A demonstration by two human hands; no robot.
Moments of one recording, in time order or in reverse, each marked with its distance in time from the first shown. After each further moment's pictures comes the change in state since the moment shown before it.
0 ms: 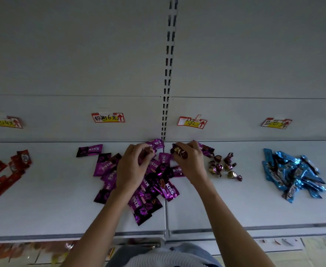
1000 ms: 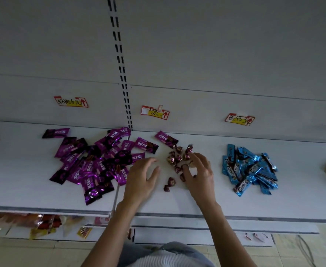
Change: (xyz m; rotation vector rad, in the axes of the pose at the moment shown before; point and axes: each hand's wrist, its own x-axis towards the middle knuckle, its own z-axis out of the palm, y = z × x) left_hand -0.067 0.106 0.107 -0.049 -0.206 -0.180; right_hand -0.065 0.101 -0.113 -0.061 0.146 -0.100
